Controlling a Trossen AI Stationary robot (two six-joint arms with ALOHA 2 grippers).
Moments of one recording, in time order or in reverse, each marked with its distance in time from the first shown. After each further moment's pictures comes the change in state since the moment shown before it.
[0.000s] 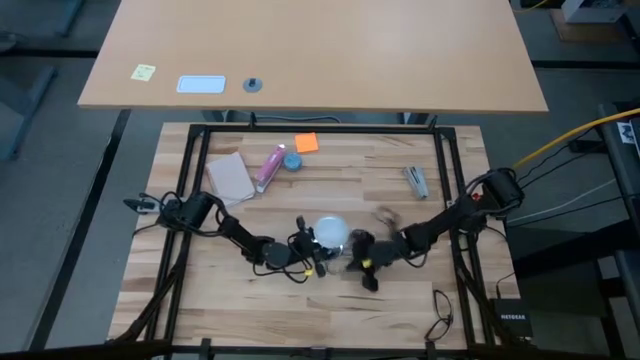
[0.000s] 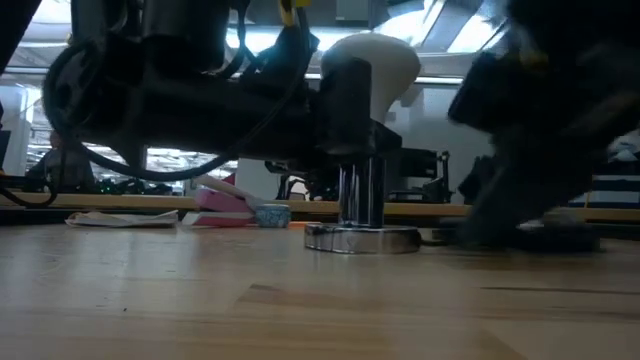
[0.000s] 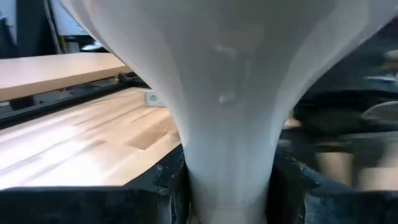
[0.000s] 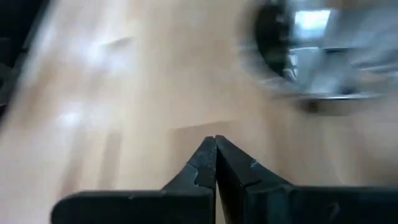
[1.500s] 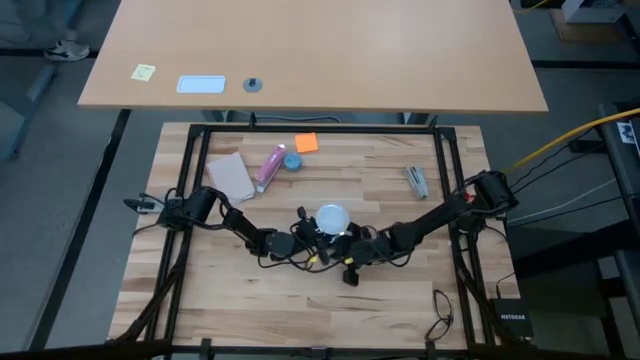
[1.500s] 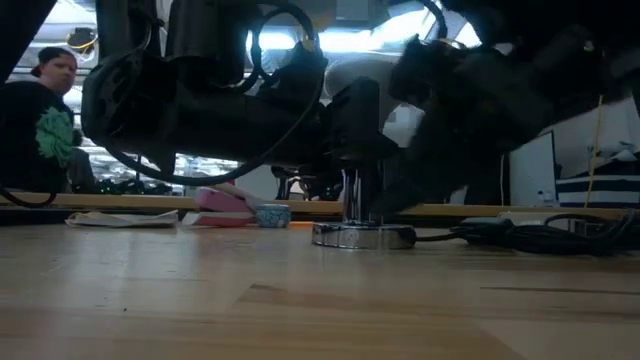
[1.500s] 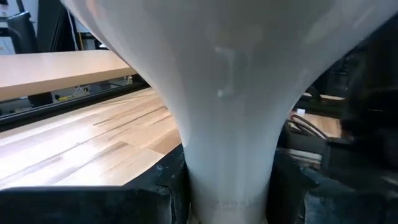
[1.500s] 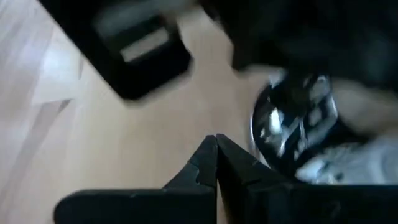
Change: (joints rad) left arm 0.080 0.002 0.000 0.022 0.018 -0.015; right arm -0.036 0.070 0.206 -0.156 0.145 -0.109
